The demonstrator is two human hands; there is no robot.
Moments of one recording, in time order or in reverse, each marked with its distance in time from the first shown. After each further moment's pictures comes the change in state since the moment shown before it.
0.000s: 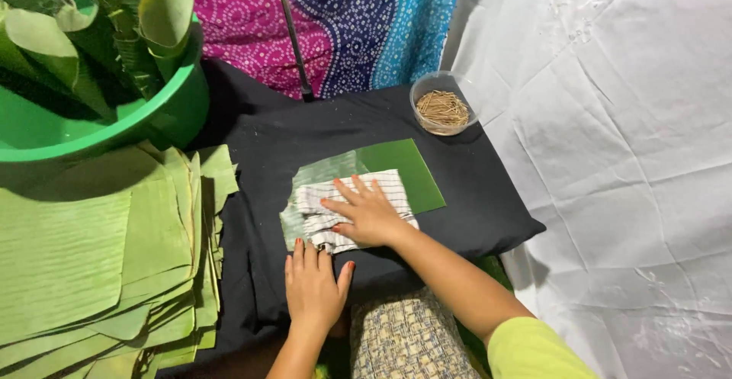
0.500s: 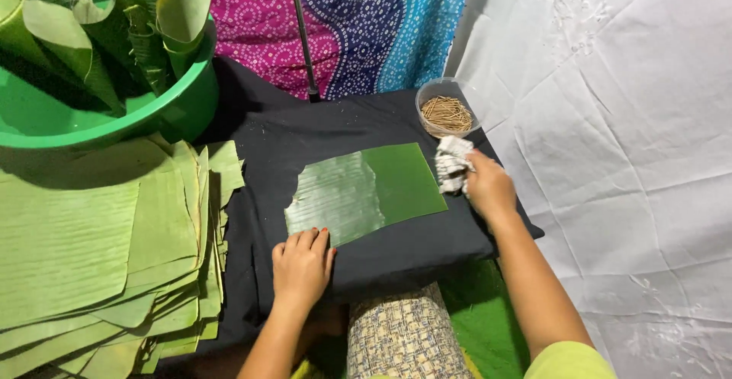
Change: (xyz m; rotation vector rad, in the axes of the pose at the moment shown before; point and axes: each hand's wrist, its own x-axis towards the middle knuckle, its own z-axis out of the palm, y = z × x) left_hand 0.028 -0.026 -0.021 0.073 0.099 0.122; right_hand -0.104 0.142 -0.062 0.038 0.594 0.584
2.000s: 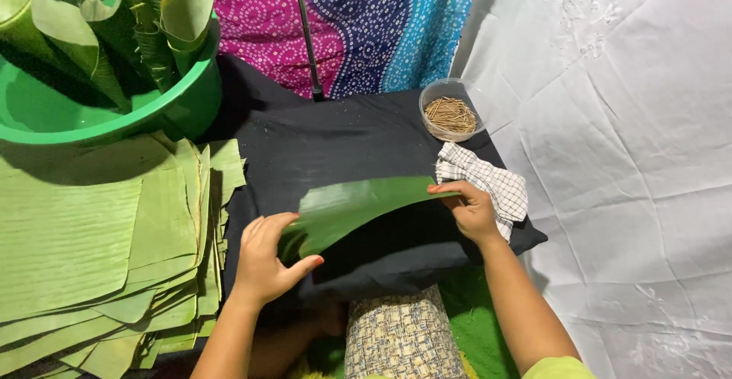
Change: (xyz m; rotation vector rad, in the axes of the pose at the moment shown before) left_hand 0.028 -0.052 -0.046 -0.580 0.087 0.073; right_hand -0.034 -0.019 0.022 0.975 0.008 -0.290
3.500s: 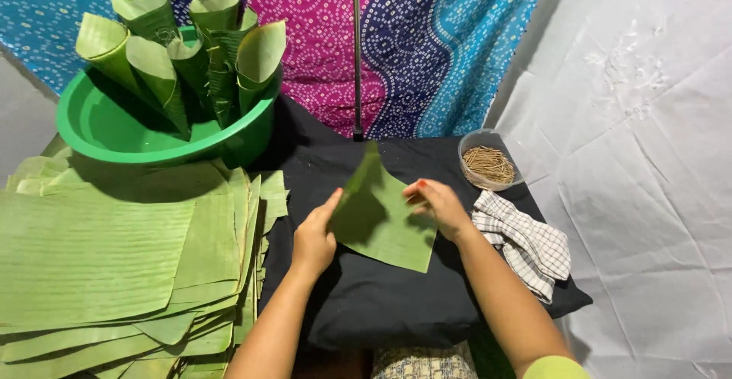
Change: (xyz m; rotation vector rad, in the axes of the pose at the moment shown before) left_hand 0.067 -0.031 0.035 -0.106 0.051 -0.350; right_hand 0.108 0.015 0.109 0.025 -0.187 0.276
